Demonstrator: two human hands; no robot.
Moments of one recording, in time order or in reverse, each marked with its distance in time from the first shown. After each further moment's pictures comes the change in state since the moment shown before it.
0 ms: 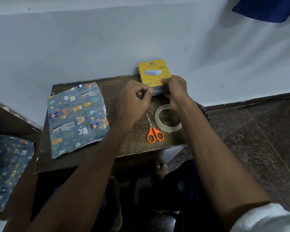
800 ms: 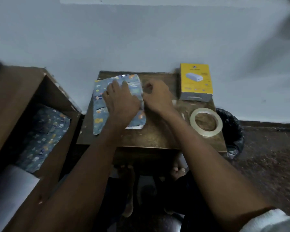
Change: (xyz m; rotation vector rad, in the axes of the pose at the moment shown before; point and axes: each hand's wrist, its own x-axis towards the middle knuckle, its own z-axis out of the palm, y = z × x) left_hand -0.023 -0.056 -0.109 0.739 -0.094 -0.494; right_hand -0.084 0.033 0.129 -0.855 -0.329 -0.610
